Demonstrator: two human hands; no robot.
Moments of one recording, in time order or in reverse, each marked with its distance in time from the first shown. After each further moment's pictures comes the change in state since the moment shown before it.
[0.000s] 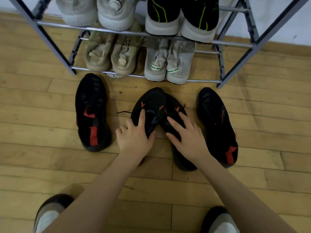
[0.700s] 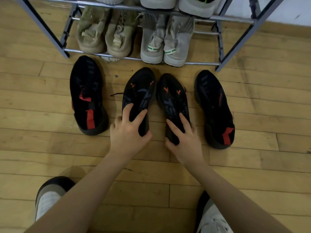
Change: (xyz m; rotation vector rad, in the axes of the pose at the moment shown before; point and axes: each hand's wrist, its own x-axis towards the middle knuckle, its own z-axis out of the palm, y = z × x) left_hand -0.035 -0.027 0.020 -0.193 0.232 0.233; right_hand -0.058 -0.003 0.040 0.069 0.089 0.072
